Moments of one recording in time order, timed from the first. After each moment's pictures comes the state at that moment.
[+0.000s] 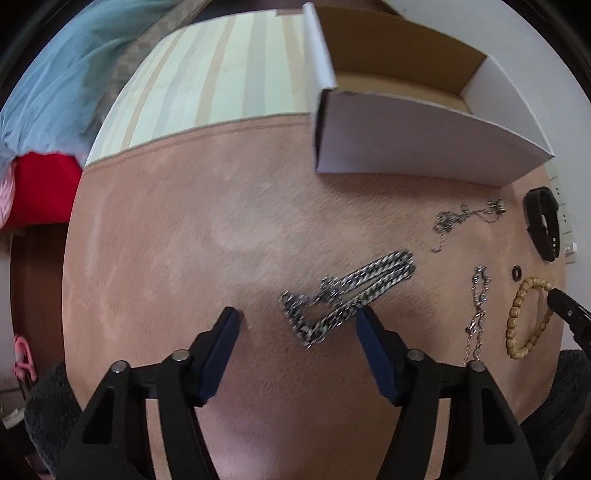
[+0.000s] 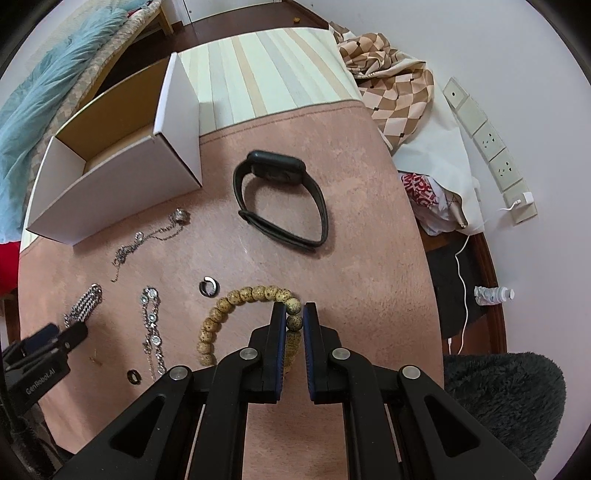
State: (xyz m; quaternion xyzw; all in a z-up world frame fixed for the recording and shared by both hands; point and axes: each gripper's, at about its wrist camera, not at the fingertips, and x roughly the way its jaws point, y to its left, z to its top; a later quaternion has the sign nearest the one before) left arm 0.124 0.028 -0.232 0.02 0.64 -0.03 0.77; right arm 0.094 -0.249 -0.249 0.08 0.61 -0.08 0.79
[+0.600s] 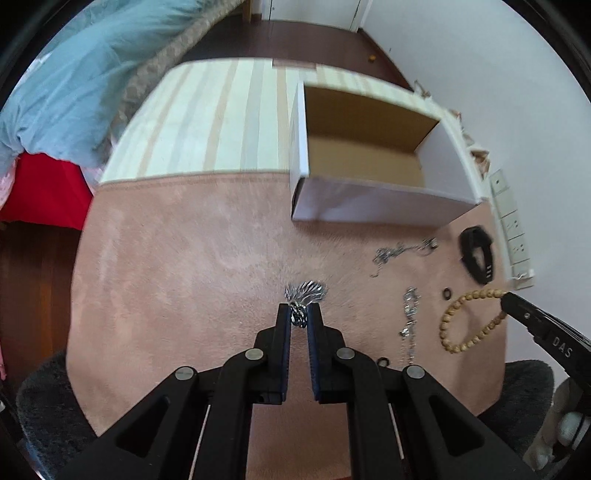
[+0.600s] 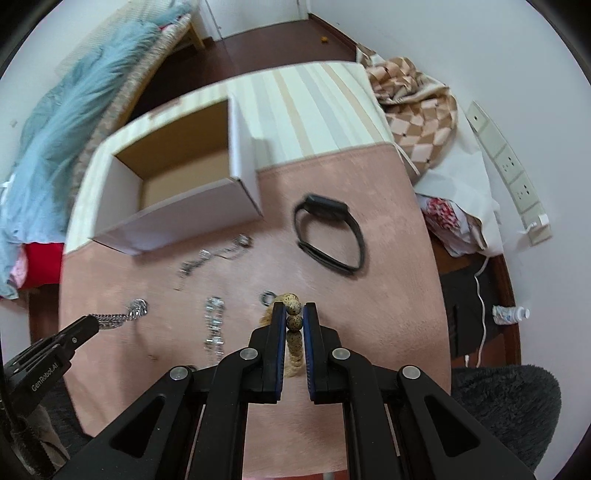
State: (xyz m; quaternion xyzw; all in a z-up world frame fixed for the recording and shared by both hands) left arm 0.102 0.054 -0.158 -0.06 0.59 -0.07 0.80; right arm 0.086 -0.232 -0.195 0.10 0.57 -0.01 0.82
